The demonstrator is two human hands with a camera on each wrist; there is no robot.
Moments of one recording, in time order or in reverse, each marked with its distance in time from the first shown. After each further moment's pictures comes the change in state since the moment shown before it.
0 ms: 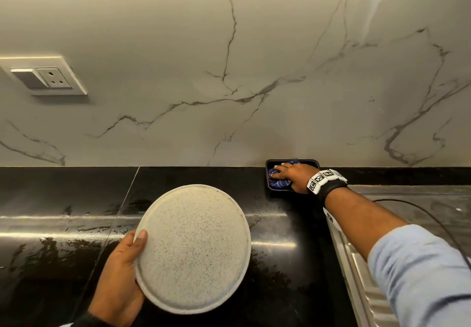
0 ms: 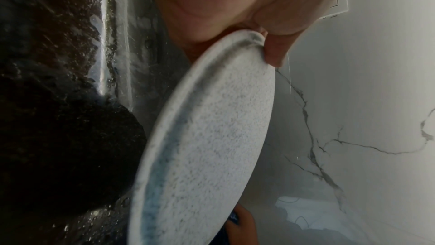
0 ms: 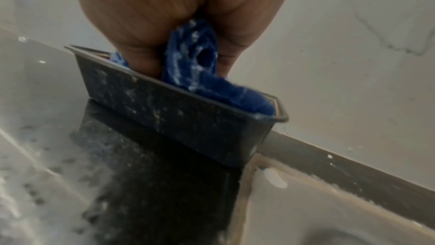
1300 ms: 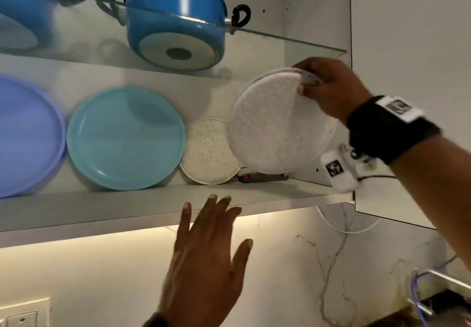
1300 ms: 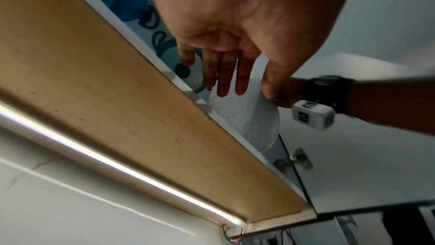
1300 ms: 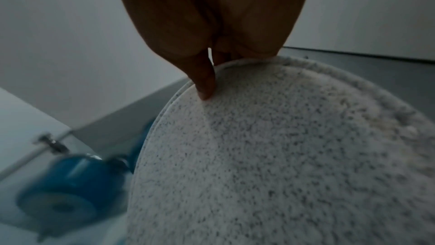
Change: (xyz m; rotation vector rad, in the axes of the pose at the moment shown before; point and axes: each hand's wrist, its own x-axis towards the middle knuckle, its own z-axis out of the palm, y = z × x) left_hand -0.137 0.249 0.185 0.854 -0.220 1.997; right_hand -0.414 -0.162 -0.536 0.046 1.626 0.211
